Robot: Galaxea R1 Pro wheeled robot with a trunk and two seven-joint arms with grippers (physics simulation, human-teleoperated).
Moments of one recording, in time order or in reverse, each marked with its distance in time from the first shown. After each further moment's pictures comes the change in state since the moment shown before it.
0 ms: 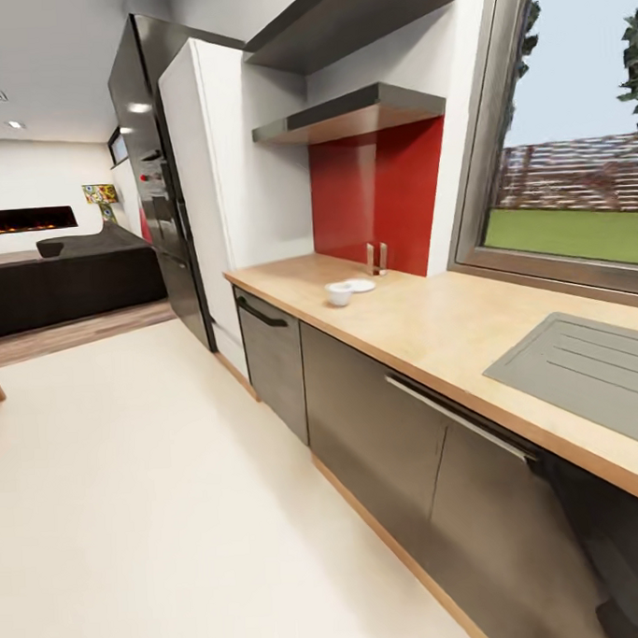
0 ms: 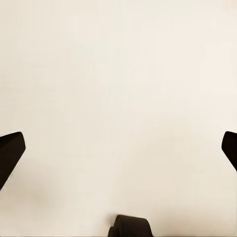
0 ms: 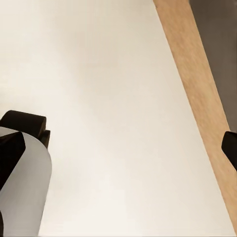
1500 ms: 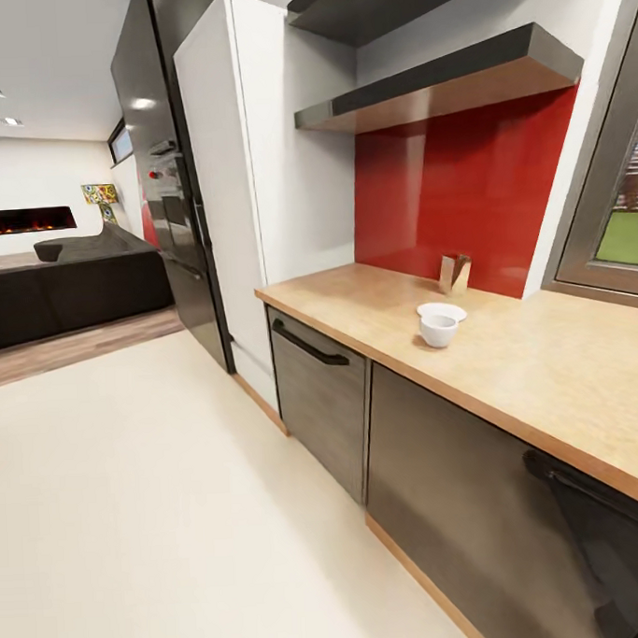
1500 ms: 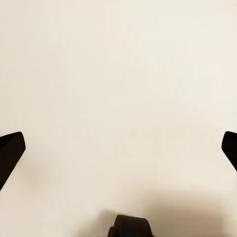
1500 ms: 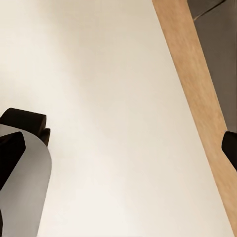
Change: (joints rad) left arm 0.000 0.000 0.000 0.000 0.000 0.000 0.000; right arm 0.000 -0.002 0.001 0.003 0.002 0.000 0.003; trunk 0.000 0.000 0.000
